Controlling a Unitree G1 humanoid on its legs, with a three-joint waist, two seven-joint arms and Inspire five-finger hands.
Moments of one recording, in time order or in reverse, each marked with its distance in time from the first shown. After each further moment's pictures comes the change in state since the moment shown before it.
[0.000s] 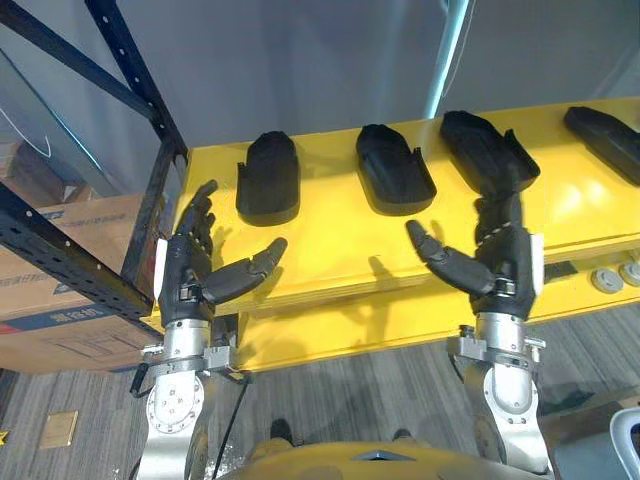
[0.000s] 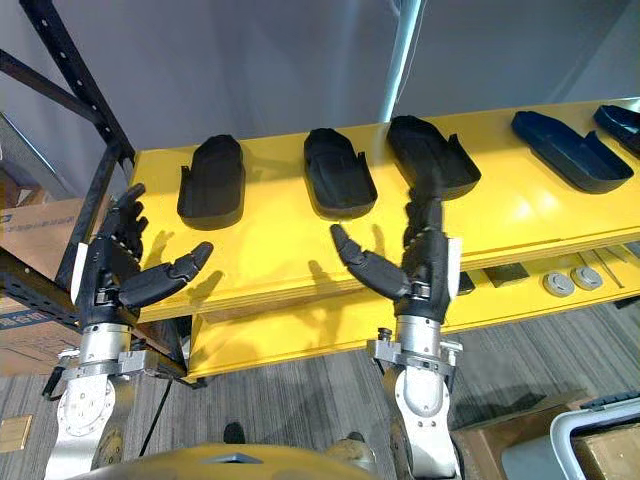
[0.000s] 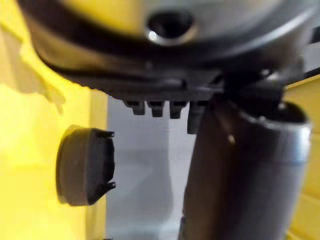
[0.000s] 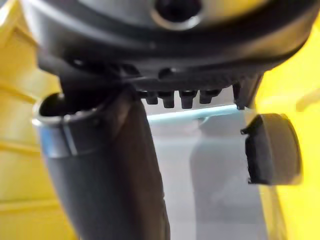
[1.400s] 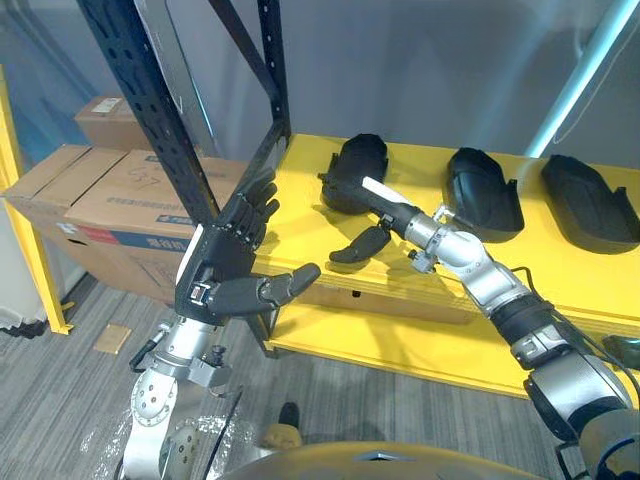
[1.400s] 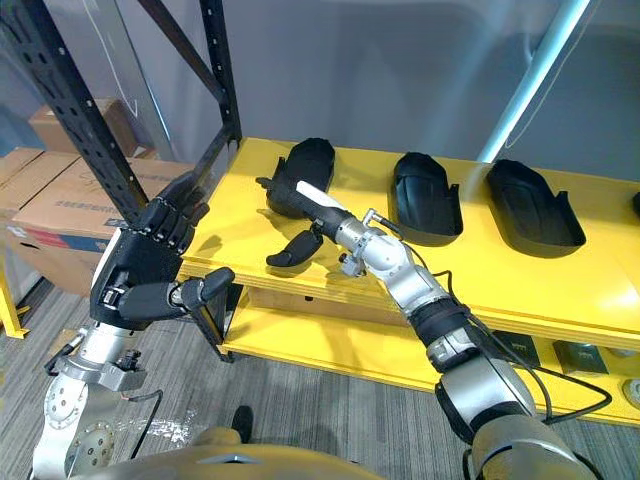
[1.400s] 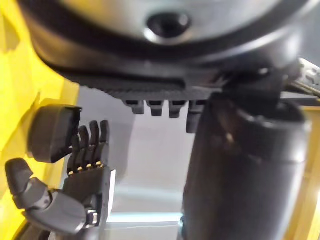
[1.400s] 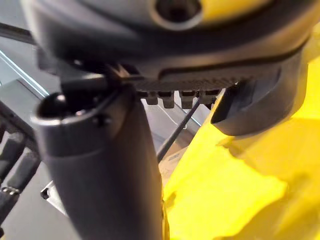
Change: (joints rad) left arm -0.034 0.095 -0.003 0.053 -0.419 -0.066 -0.560; right arm -0.933 -0.376 0.390 0.813 -0.177 0.016 0.454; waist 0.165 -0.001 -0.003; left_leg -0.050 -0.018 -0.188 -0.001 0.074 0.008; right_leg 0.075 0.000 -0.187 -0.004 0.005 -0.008
